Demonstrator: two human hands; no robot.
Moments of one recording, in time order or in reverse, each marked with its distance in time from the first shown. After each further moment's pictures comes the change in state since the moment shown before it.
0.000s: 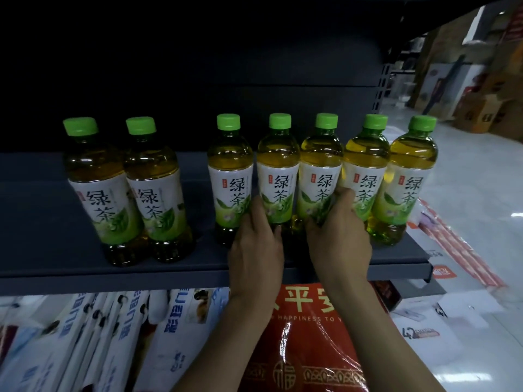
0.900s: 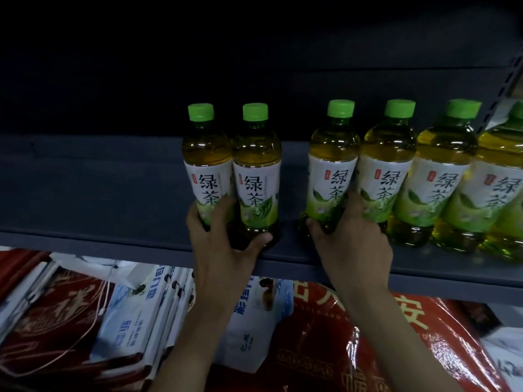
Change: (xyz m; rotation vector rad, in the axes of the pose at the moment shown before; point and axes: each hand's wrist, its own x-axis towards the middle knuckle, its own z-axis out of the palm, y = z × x) left_hand 0.003 -0.139 -0.101 -0.191 0.192 -0.101; right_hand -0.046 -0.084 0.048 -0.022 -0.209 -0.122
